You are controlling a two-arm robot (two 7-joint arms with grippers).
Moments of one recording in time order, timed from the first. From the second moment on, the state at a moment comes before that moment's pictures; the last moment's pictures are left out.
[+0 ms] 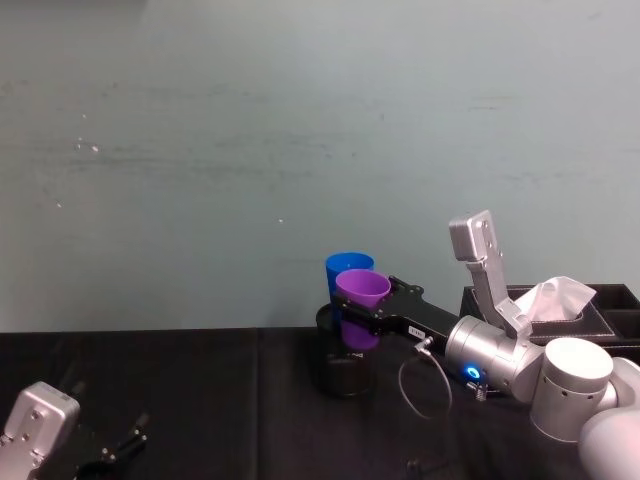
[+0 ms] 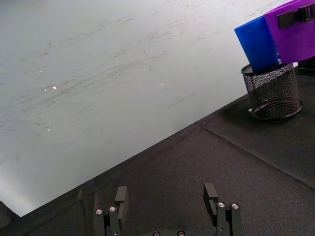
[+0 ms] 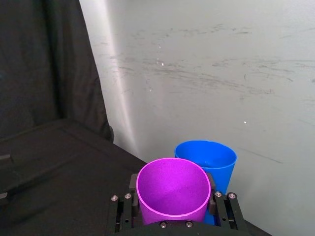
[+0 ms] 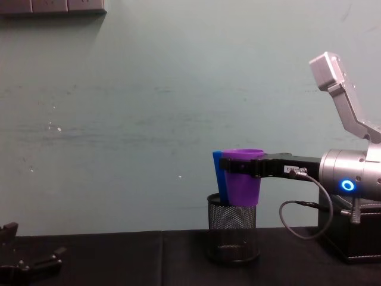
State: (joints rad) left arm -0.20 0.60 0.45 -1.41 -0.25 -0.12 0.03; right arm 0.85 0.15 -0.42 -0.65 0.40 -0.10 0.66
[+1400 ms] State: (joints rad) left arm -0.20 0.60 0.45 -1.41 -0.25 -0.12 0.03; right arm 0.85 0.15 -0.42 -0.65 0.40 -0.10 0.66
